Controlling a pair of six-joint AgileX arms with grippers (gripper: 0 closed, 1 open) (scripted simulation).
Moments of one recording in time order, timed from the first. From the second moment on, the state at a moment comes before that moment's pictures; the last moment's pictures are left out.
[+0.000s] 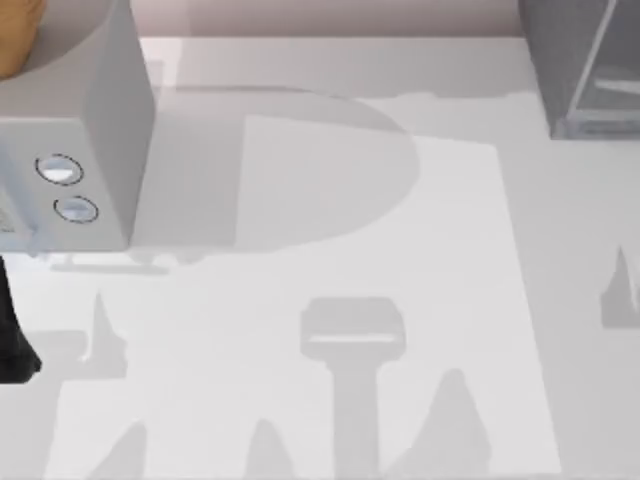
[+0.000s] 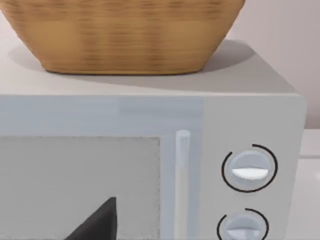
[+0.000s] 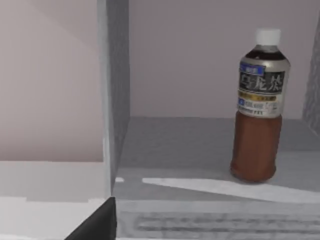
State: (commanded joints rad) left arm 0.00 0.00 0.00 0.00 0.00 0.00; right arm -0.21 0.66 0.08 0.63 -0.20 0.00
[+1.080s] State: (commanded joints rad) left arm 0.00 0.00 0.00 0.00 0.00 0.00; right arm -0.53 1.79 0.18 1.62 -0.51 0.02
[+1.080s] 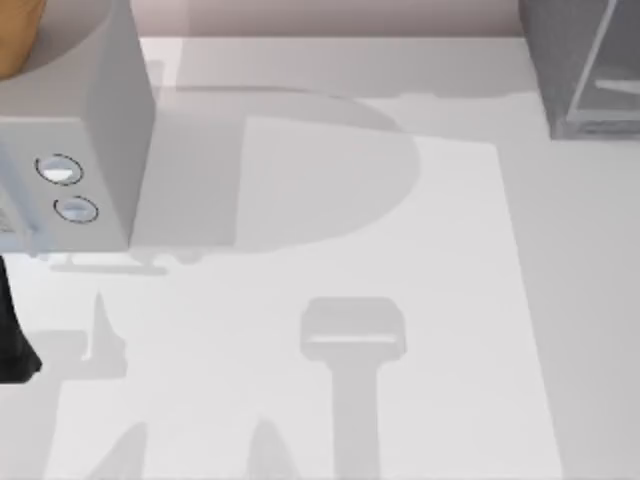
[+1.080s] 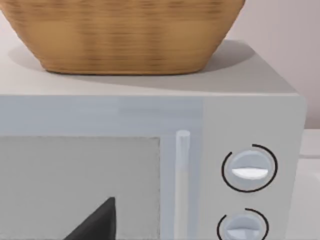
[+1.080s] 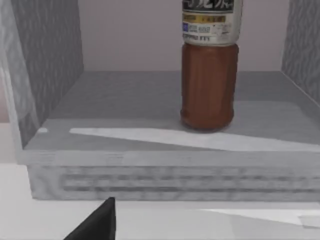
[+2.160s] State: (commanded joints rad) left arm 0.00 0.00 0.00 0.00 0.00 0.00; right arm -0.31 2.13 1.03 1.10 -0.27 0.00
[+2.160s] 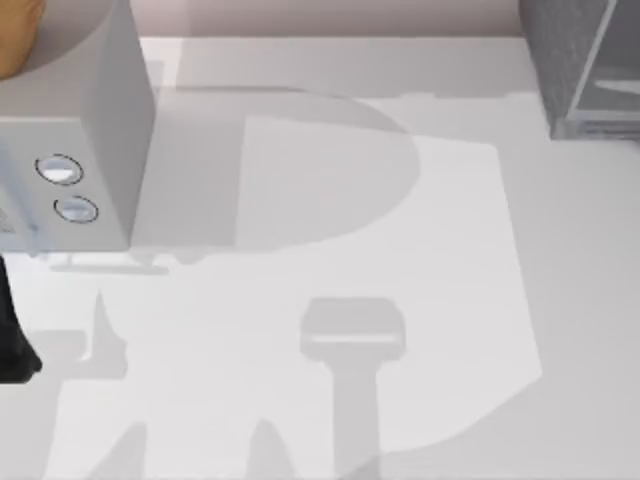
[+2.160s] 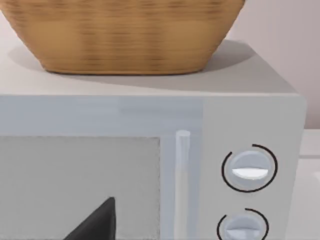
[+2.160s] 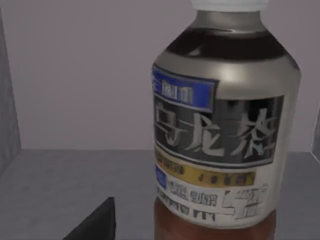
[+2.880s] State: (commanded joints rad) left arm 0.00 0.00 0.00 0.00 0.00 0.00; right arm -0.28 2.21 1.20 1.01 -0.24 0.00
